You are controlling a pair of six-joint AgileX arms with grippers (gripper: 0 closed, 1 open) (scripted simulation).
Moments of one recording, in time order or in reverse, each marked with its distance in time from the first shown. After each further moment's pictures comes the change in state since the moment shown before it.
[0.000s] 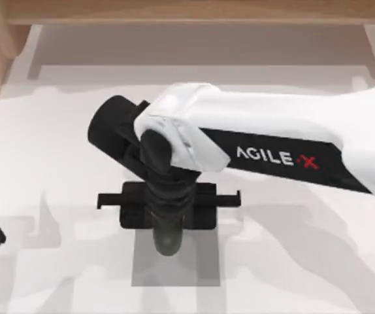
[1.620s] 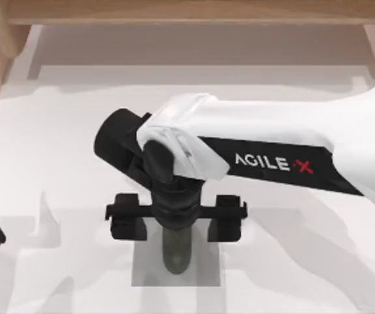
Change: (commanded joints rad) left arm 0.000 0.000 0.000 0.000 0.000 0.000; right arm 0.005 0.015 -0.035 -0.006 -0.019 0.024
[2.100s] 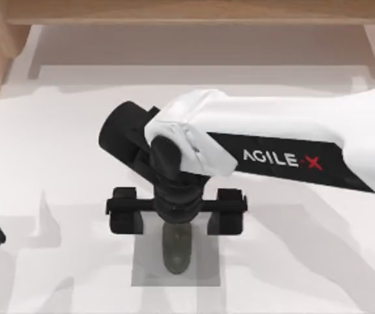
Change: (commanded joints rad) left arm 0.000 0.000 0.000 0.000 0.000 0.000; right arm -0.019 -0.024 -0.023 0.050 -0.006 -0.042
